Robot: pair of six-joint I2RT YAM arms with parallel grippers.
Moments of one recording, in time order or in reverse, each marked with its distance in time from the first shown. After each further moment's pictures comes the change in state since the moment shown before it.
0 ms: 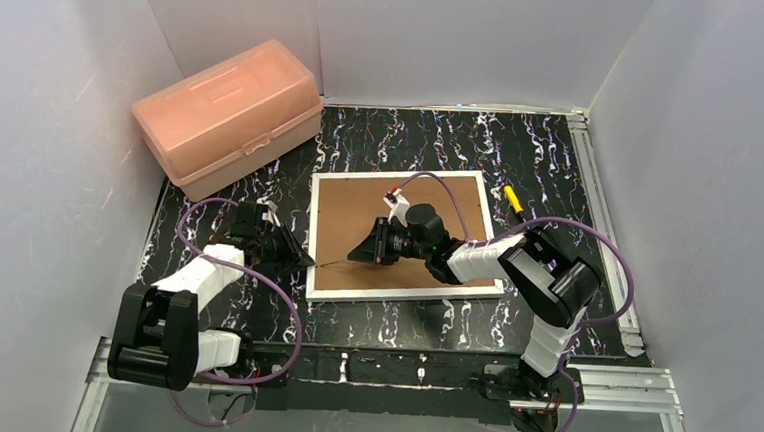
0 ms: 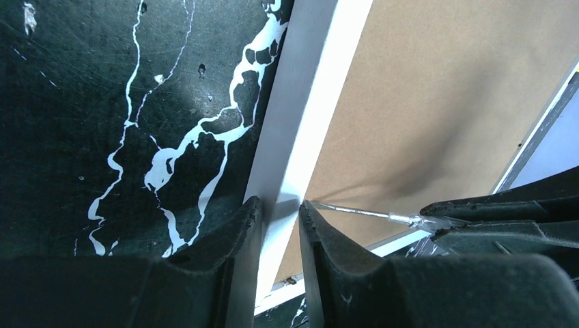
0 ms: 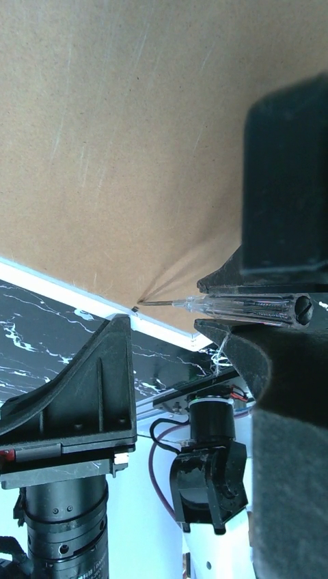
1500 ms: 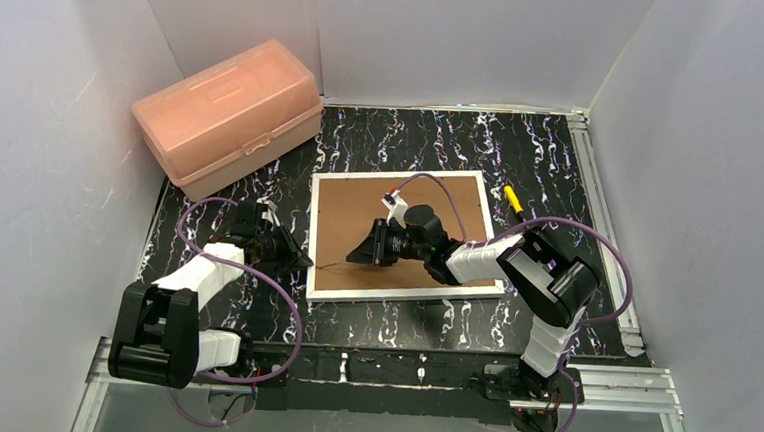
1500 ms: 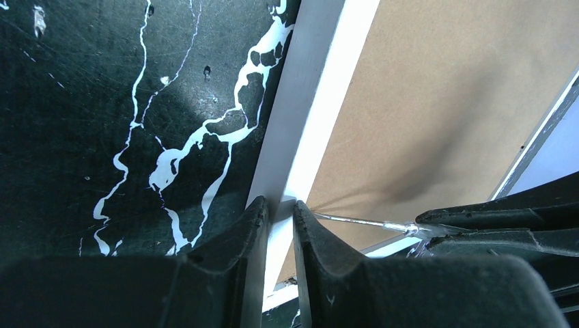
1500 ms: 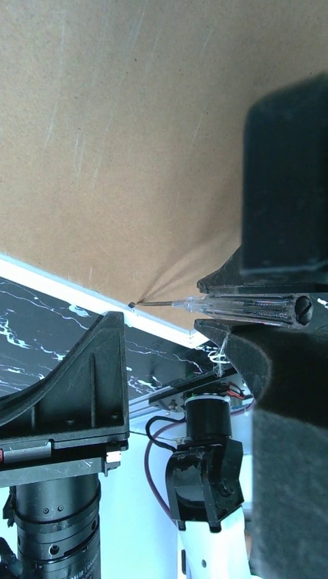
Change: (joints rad) left arm 0.004 0.014 0.009 -0.011 -0.004 0.004; right arm 0.003 0.005 0.002 0.000 -0.007 0.002
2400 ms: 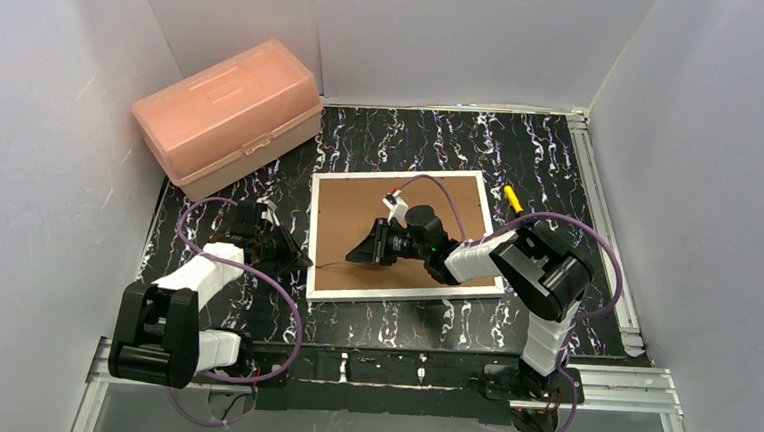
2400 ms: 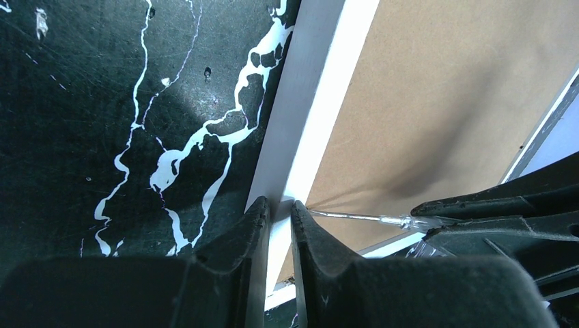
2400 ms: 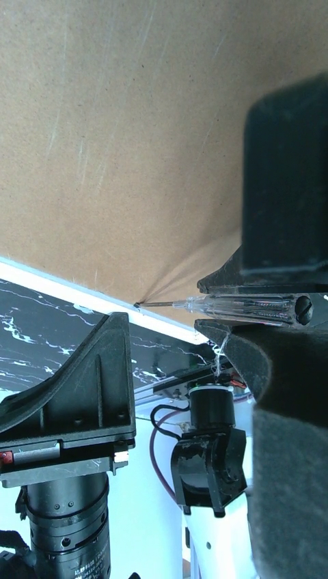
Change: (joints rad) left arm 0.002 0.001 0.000 0.005 0.004 0.000; right arm -0.008 0.045 -0.003 0.072 -0.027 0.056
